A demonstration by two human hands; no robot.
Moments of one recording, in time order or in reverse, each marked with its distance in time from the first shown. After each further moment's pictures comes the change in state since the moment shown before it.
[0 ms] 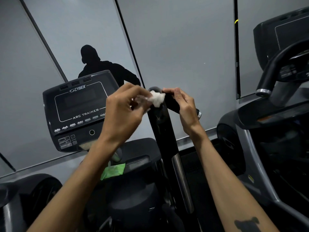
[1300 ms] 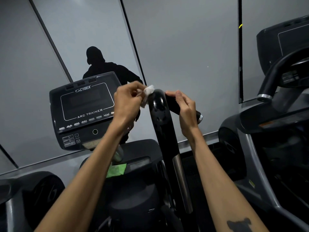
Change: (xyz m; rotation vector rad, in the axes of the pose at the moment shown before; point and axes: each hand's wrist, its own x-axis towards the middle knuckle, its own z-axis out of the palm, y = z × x) left_hand 0.031 -0.031 0.022 -0.274 0.035 -0.457; right_hand -0.001 0.001 0.008 0.005 0.085 0.018
